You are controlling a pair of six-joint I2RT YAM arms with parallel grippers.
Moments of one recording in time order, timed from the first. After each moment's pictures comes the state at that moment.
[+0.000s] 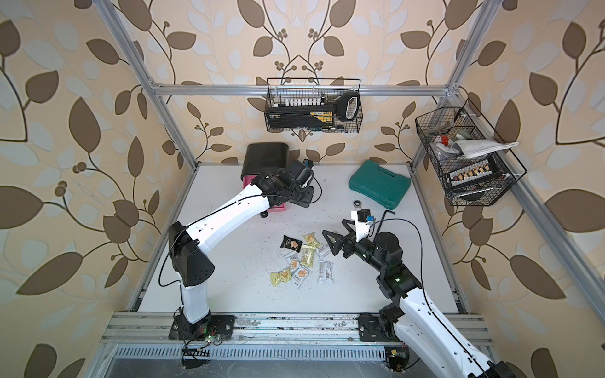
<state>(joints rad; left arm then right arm) -0.81 1.91 1.96 -0.95 -0.23 -0.29 0.39 0.68 0.38 0.15 -0.32 0.37</state>
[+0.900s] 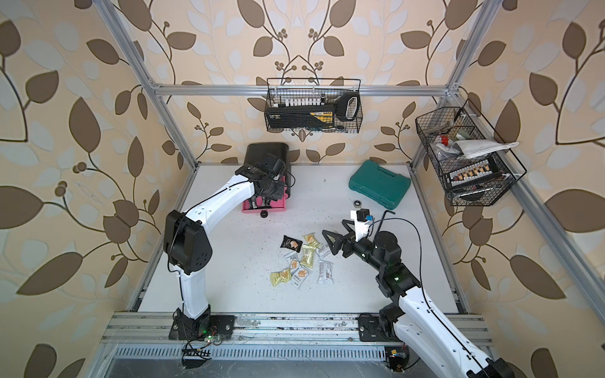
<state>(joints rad) -0.55 1.98 1.82 -0.91 -0.22 -0.26 0.39 0.70 0.38 0.16 -0.31 0.37</state>
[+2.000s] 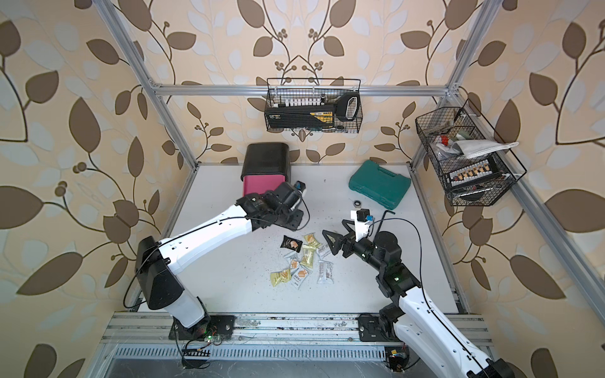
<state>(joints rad) -0.92 1.68 1.50 -0.86 -0.18 -0.26 0.39 0.69 0.38 0.16 -0.31 0.37</state>
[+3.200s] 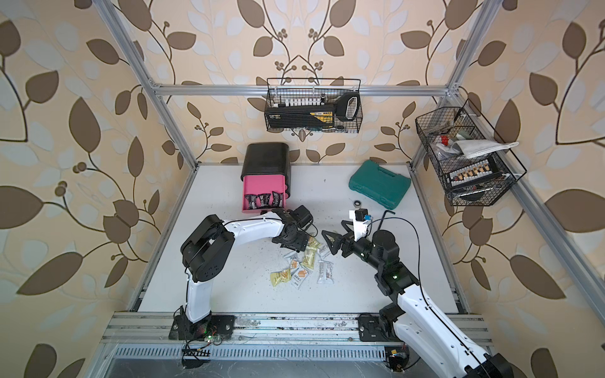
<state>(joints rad) -0.86 2.01 1.38 -0.74 -0.14 -0.55 0.39 0.73 0.38 0.16 -0.31 0.37</state>
